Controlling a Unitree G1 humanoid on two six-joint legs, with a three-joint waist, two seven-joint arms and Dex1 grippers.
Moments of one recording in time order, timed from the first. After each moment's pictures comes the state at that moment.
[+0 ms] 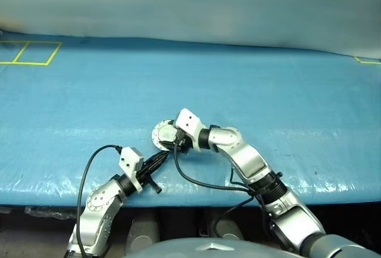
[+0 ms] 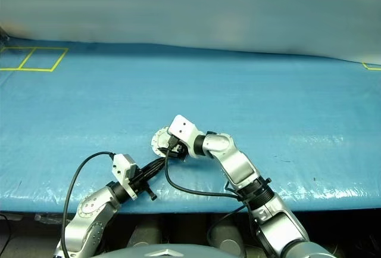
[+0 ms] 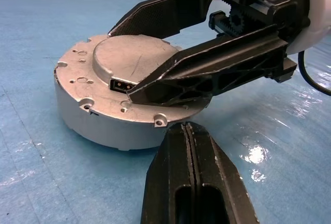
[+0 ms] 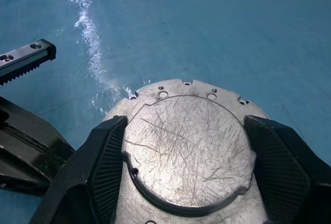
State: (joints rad) left arm 0.25 0.30 -0.11 -0.20 -0.33 0.09 -0.68; right arm -0.46 -0.20 0.45 0.02 0.05 0.45 0.71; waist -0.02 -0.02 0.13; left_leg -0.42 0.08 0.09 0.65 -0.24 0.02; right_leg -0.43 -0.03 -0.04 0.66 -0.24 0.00
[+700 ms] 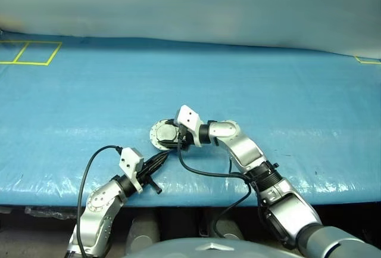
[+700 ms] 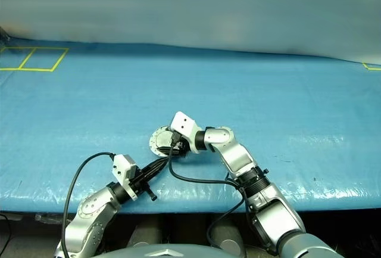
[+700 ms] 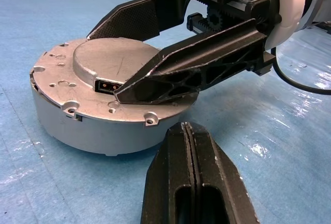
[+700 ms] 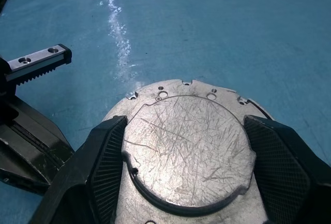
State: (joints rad) left arm 0.26 0.30 -0.11 -0.20 -0.33 0.08 -0.68; right arm -0.54 -0.19 0.42 0.22 0.08 0.31 0.87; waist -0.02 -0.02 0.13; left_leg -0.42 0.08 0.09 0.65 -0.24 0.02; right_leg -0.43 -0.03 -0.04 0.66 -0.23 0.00
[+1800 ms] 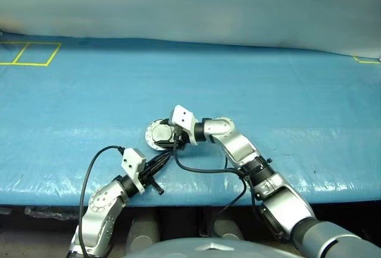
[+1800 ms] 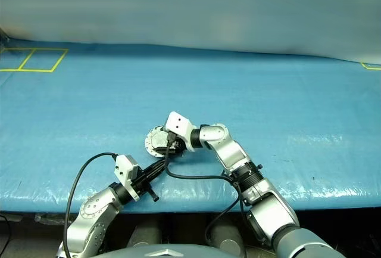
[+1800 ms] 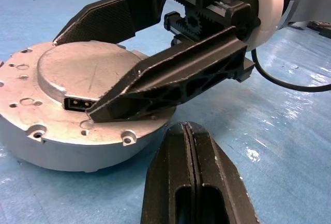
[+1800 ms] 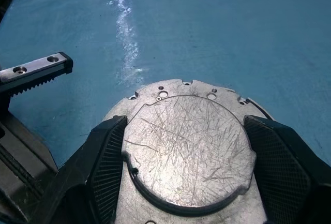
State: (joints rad) left arm 0.26 0.30 -0.13 -0.20 -0.33 0.08 -0.68; right arm -0.59 -0.13 0.42 0.31 0.04 0.28 0.87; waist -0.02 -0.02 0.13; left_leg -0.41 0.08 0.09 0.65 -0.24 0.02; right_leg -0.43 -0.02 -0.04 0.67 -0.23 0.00
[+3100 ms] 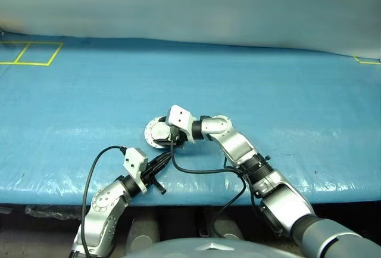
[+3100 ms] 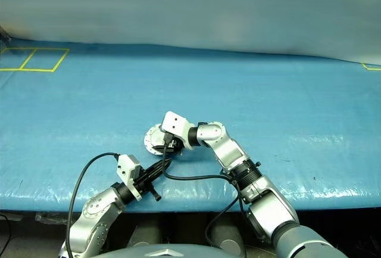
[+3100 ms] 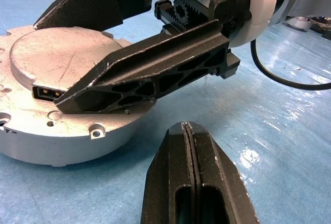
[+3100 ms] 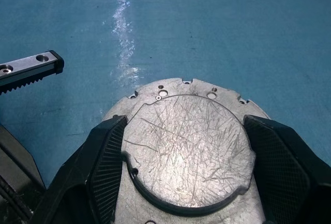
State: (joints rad) left arm 0.26 0.28 -0.14 -0.20 -0.33 0.10 -0.65; right arm -0.63 -0.15 0.46 0.35 0.00 0.20 0.89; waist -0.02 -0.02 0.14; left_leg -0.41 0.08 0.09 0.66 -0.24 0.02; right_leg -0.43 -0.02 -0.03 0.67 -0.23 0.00
